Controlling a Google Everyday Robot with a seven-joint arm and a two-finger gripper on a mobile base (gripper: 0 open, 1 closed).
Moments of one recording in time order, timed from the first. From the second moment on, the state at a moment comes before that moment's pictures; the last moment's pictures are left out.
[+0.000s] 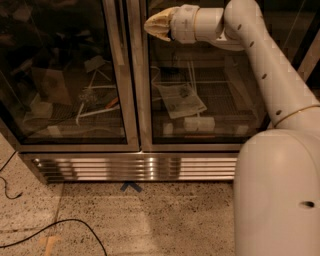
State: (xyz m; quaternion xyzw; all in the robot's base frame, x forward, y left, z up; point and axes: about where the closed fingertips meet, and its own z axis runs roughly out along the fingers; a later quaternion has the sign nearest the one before) arm 0.809 0.006 0.979 -0.74 0.11 -0.19 0.64
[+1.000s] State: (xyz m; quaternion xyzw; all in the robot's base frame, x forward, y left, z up) arm 0.832 0.038 0.981 -0.73 0.10 -0.19 0.65
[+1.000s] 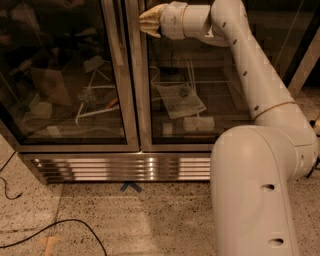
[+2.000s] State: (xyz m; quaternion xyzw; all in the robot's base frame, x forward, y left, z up) arm 0.833 0.035 0.982 -0.73 0.09 -0.18 0.65
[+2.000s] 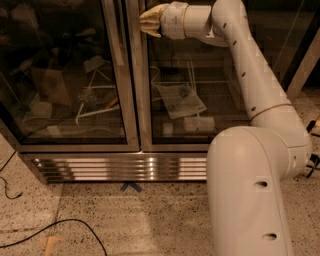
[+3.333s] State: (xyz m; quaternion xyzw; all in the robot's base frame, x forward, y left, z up) arm 0.846 0.028 0.983 -0.73 0.09 -0.18 0.66
